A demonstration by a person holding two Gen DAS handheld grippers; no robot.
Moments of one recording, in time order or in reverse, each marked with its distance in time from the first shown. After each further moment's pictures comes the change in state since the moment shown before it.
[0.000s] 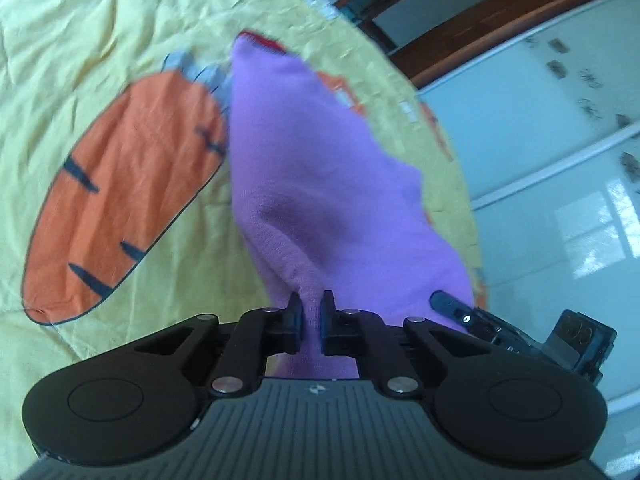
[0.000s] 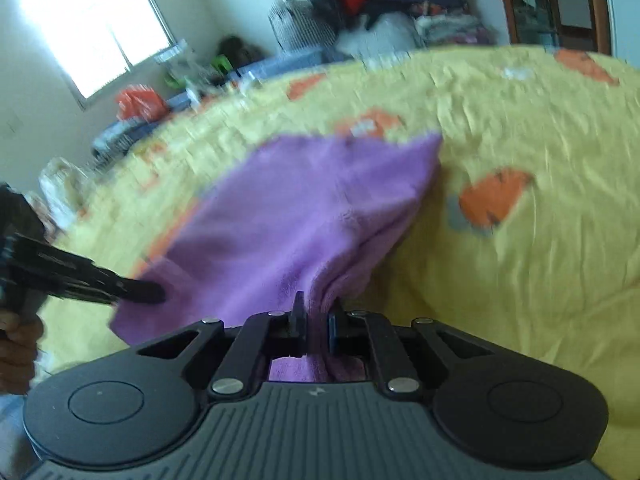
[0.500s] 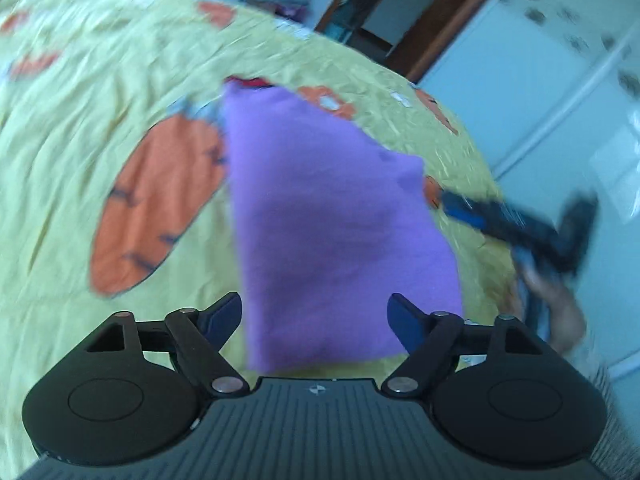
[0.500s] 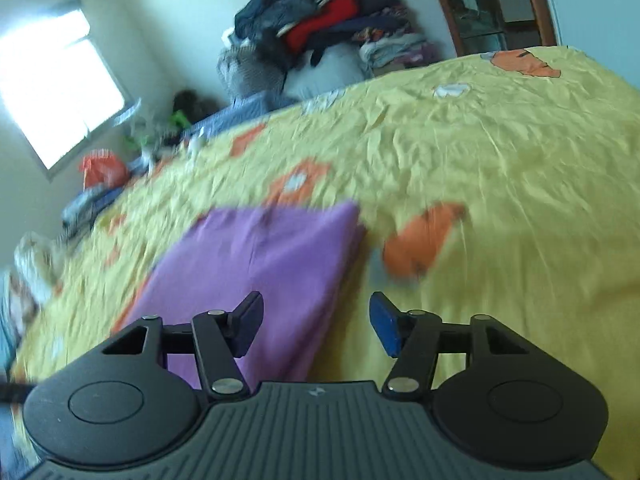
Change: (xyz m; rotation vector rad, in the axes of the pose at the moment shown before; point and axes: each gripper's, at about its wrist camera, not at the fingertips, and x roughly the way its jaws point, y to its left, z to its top) left arm -0.023 -0.056 -0.056 0.267 -0.078 0.209; right arm 0.041 -0.073 0.030 0.194 -0.109 -0.078
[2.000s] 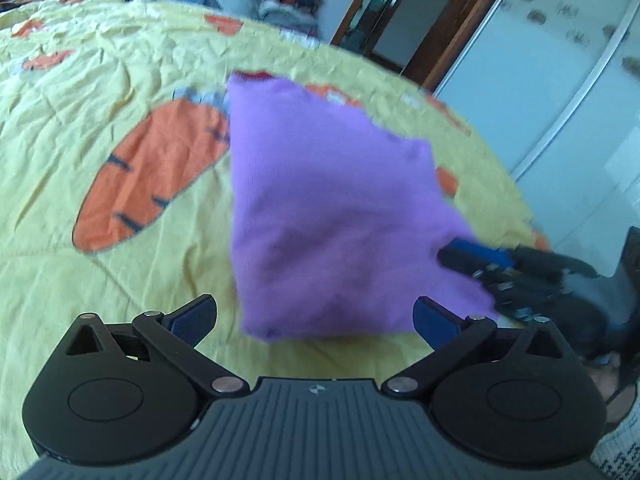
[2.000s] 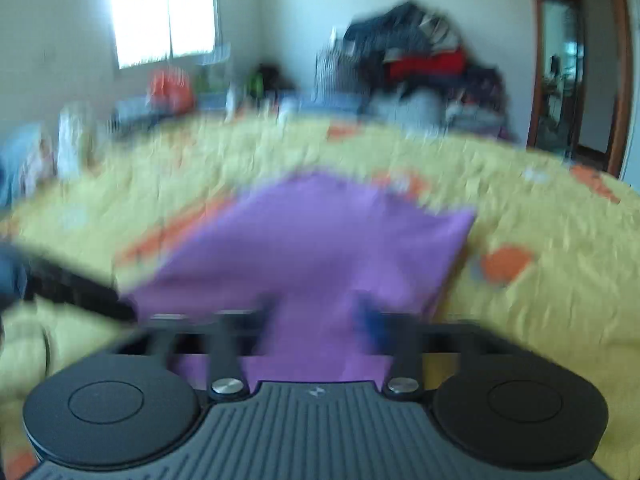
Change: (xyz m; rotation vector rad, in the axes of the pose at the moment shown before) left arm 0.020 -0.006 -0.055 -0.009 -0.072 0.070; right arm -0.030 0.095 -0.114 -0.557 0.062 -0.095
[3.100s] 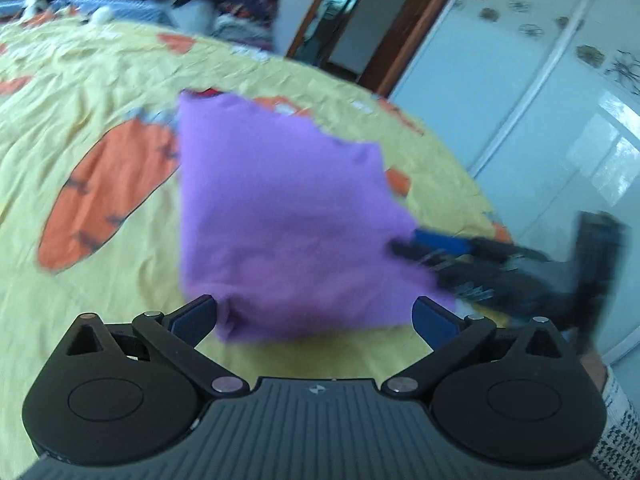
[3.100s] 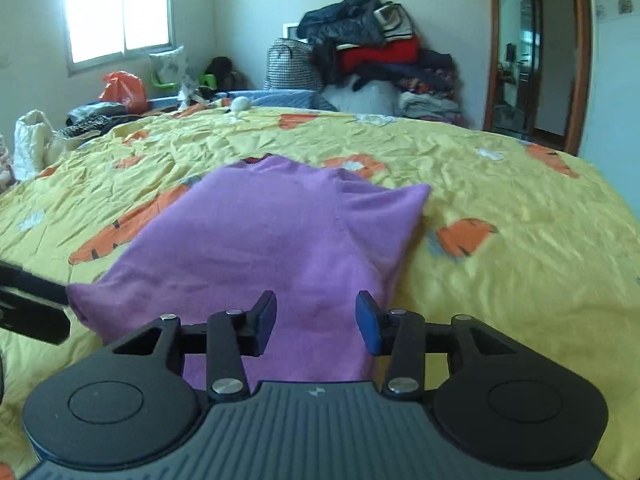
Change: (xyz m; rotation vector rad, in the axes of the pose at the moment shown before) left arm -0.003 -0.016 0.002 0.081 -0.062 -0.138; right arm 0.004 -0.010 0.001 0.070 0.010 -0.146
